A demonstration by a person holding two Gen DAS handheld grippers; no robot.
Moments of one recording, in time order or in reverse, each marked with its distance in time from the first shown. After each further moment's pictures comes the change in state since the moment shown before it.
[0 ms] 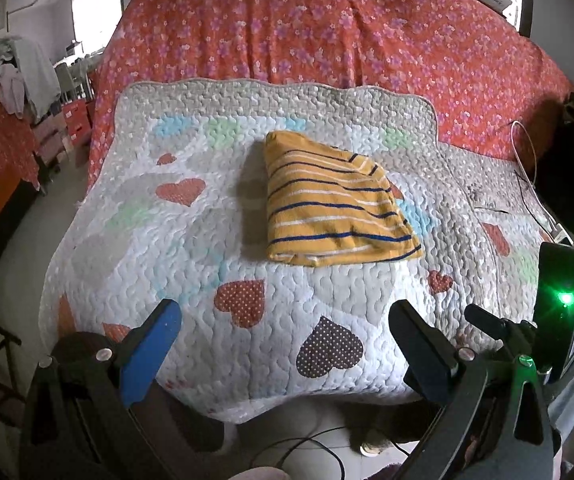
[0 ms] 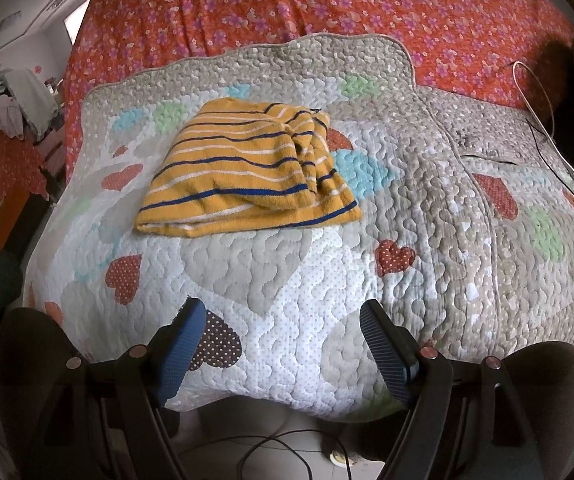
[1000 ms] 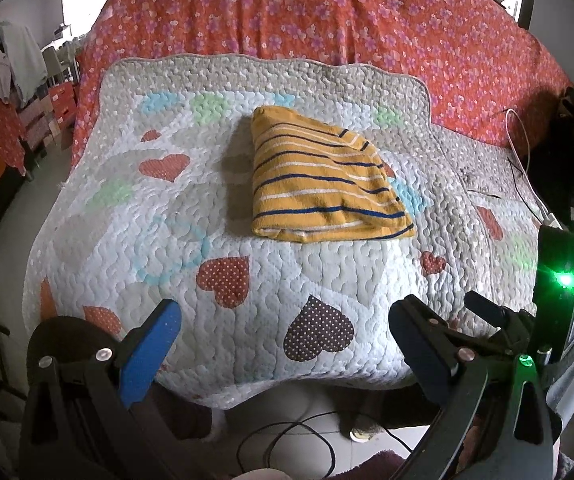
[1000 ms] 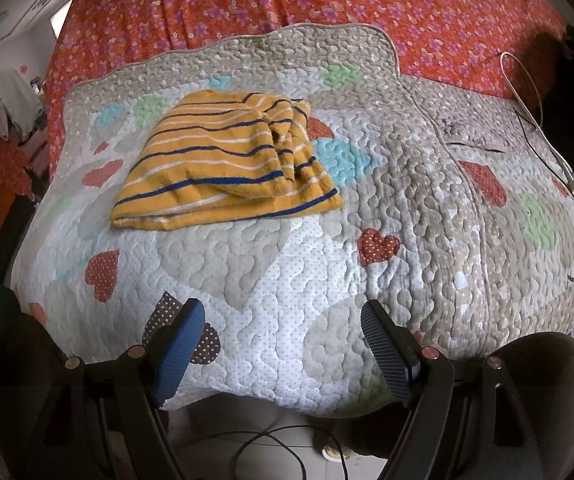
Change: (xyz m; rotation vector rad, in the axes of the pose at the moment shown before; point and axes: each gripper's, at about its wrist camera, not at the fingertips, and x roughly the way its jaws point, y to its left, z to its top) left arm 0.016 -0.002 -0.010 -0.014 0.073 -0.046; right arm 0.010 -0.014 -0.002 0.001 0.027 -0.035
